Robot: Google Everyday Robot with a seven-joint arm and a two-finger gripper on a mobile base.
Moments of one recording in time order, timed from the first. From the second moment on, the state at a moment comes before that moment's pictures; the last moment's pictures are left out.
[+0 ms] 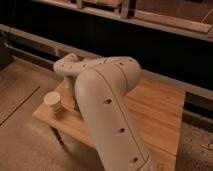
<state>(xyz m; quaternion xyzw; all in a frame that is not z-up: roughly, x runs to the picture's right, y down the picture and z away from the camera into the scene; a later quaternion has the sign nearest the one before) -0.134 0.082 0.859 -0.22 0.34 0.67 0.62</state>
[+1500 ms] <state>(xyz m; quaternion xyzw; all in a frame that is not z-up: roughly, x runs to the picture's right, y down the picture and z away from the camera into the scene) -0.120 0.086 0.851 -0.21 0.34 0.68 0.62</state>
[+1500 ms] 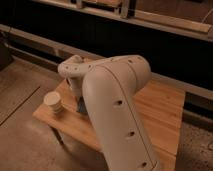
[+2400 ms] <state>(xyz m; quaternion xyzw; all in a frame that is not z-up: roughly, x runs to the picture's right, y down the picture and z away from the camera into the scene) -0.120 0.086 0.852 -0.21 0.34 0.68 0.62</state>
